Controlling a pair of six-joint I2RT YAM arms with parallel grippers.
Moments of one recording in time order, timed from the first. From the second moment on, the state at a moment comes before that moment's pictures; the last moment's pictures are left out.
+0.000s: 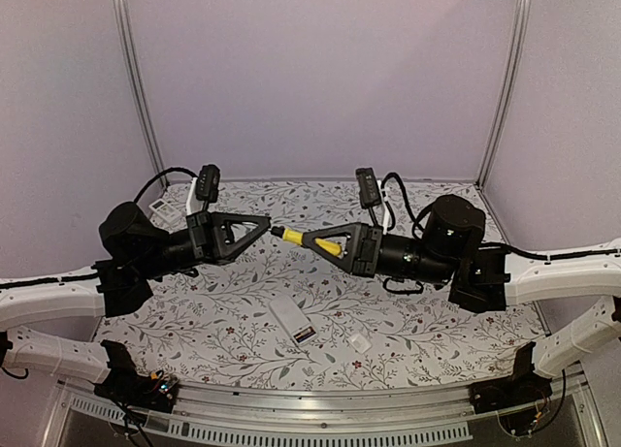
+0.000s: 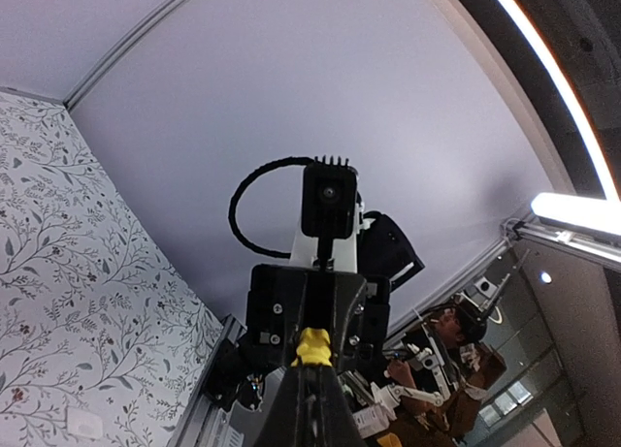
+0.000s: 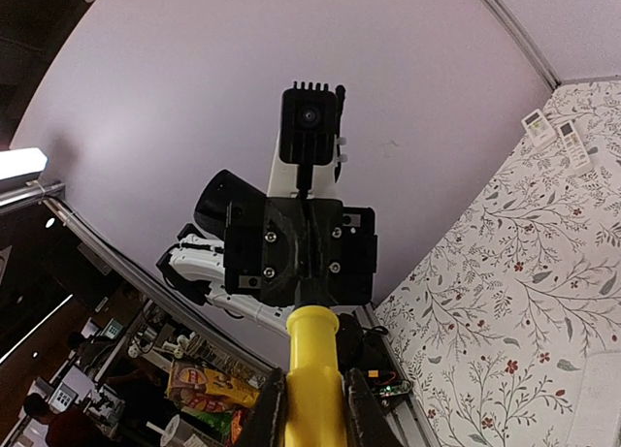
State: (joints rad) left arm -0.88 1.00 0.56 0.69 0.42 -1.05; right arm 1.16 1.33 0.86 0.56 -0.21 0.85
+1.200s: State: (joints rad) left arm -0.90 1.26 0.40 0.26 0.15 -1.09; right arm 1.25 1.50 0.84 -0.18 0.12 0.81
